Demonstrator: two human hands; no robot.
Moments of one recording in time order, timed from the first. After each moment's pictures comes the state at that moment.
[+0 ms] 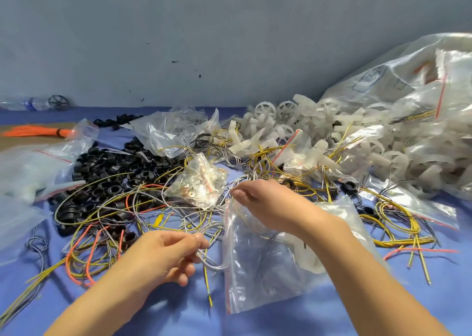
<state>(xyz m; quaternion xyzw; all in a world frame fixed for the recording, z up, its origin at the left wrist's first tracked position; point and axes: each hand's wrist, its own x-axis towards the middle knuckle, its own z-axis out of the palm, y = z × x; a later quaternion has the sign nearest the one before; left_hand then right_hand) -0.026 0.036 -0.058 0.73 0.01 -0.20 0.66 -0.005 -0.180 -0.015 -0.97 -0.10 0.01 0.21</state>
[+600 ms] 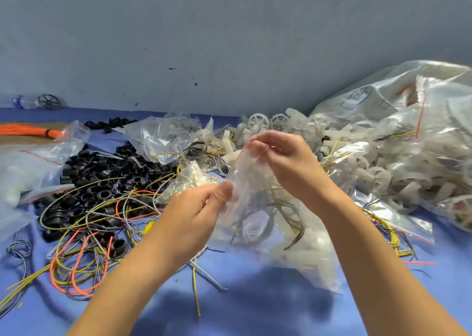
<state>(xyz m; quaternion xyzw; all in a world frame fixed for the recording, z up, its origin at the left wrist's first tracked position) -0.010 -0.010 -0.013 0.85 -0.25 0.06 0.45 0.002 -0.204 0.038 -0.82 -0.12 -0.22 0.51</state>
